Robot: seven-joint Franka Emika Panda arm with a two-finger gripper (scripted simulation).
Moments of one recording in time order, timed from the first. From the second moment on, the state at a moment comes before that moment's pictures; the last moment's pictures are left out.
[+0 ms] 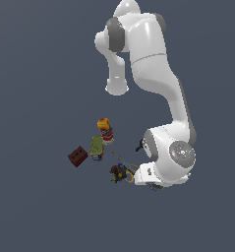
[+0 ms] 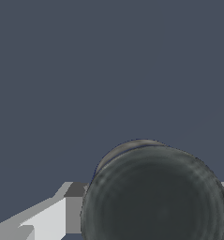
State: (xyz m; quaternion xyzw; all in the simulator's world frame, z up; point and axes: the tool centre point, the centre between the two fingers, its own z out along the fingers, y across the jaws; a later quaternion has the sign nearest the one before) arm 0.148 0.172 0.013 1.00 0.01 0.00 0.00
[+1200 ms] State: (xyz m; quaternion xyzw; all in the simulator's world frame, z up) arm 0.112 0.150 0.063 1.00 0.01 0.00 0.00
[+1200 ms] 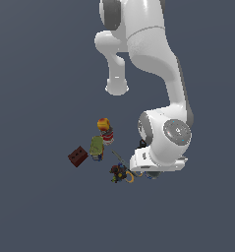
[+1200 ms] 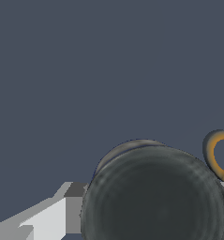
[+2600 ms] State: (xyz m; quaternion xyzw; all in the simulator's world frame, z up) arm -0.019 0.071 0.257 1.00 0.01 0.00 0.00
